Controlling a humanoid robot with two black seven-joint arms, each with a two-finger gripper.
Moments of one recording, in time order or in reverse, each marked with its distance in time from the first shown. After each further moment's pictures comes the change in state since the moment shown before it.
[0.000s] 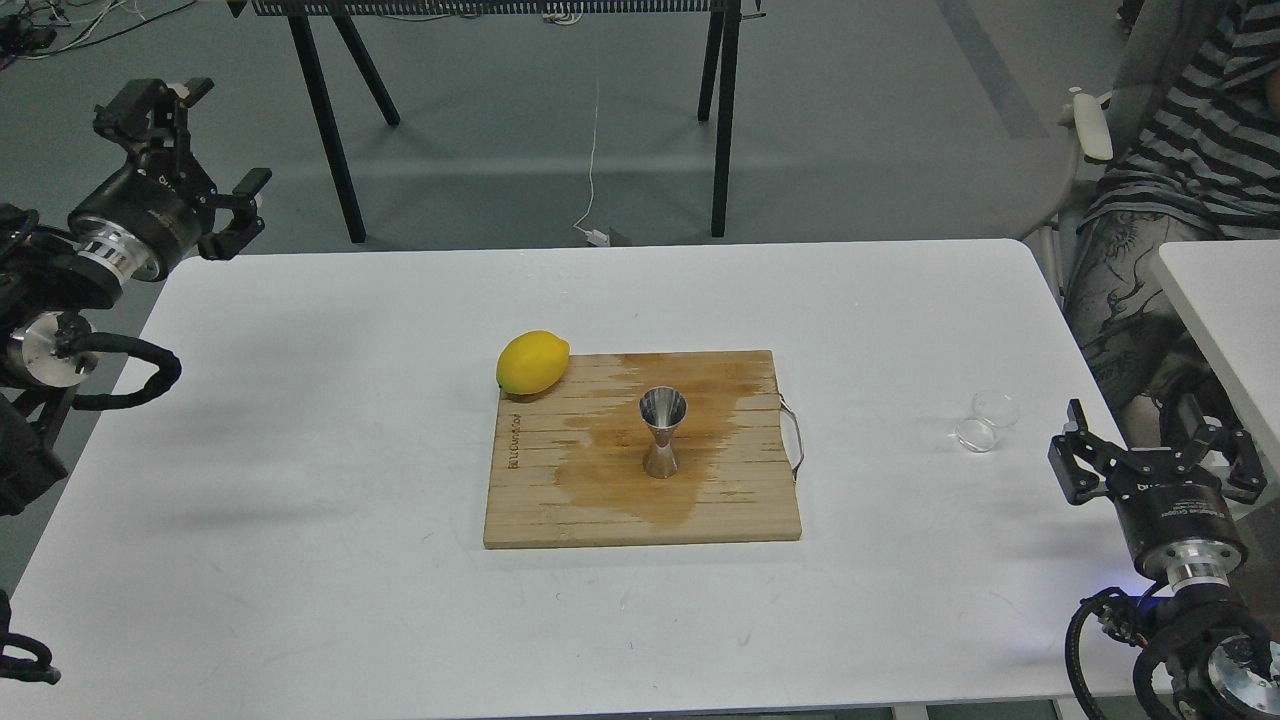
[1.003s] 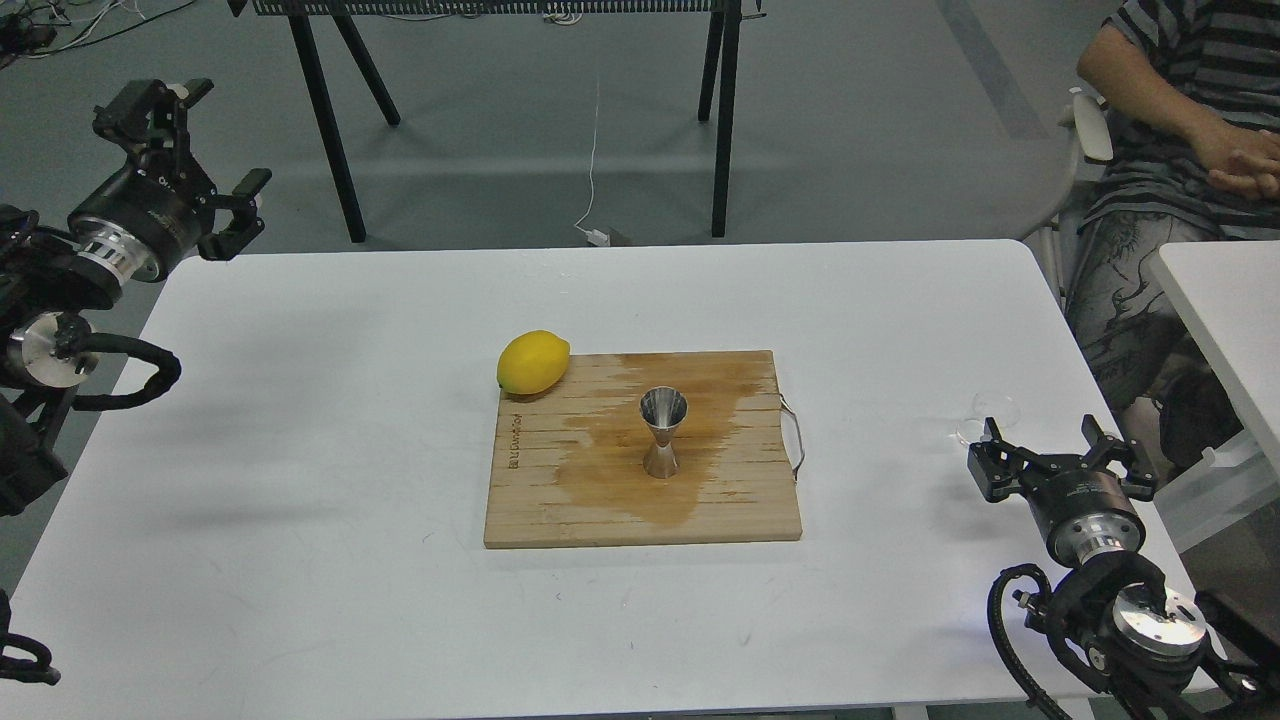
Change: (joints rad) left arm 0.001 0.000 -0.001 0.000 -0.001 0.000 0.000; right arm 0.085 0.183 0.058 -0.026 -0.016 -0.329 -0.050
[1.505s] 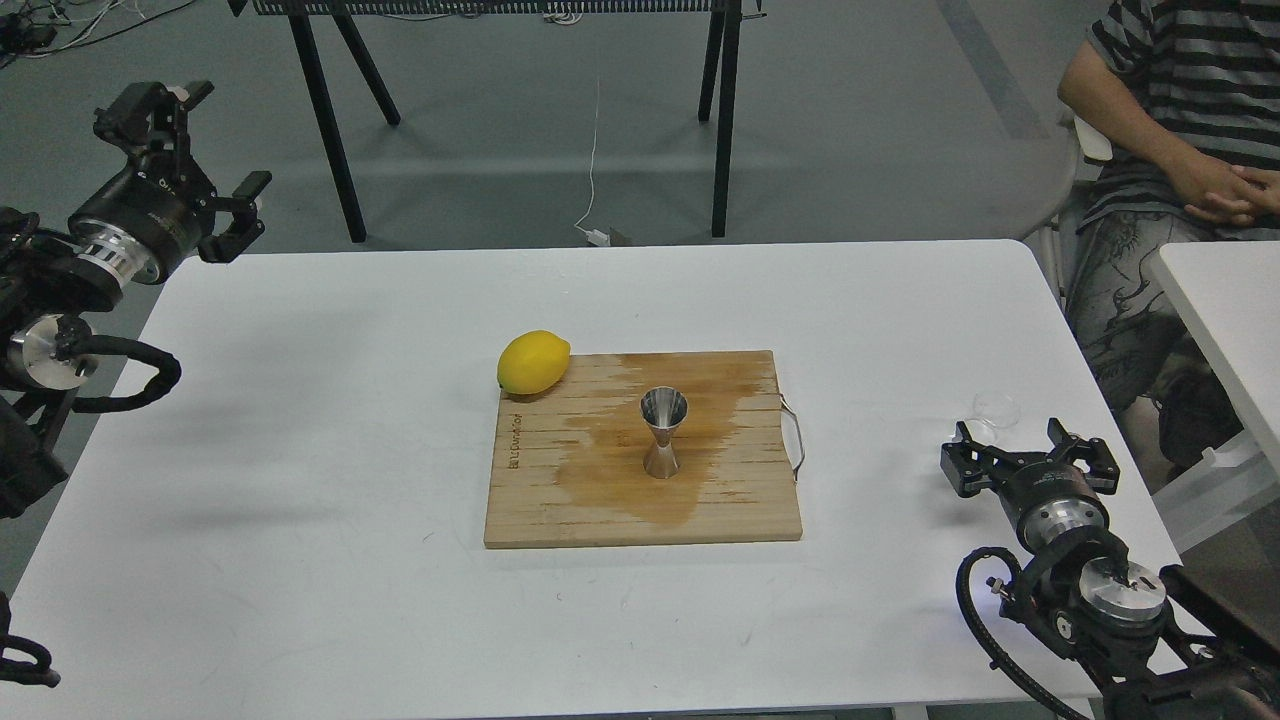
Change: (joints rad) left arm 0.006 0.000 0.000 0.000 0.000 0.000 -0.004; right arm 0.102 0.076 0.001 -0.158 -0.002 -0.061 -0.067
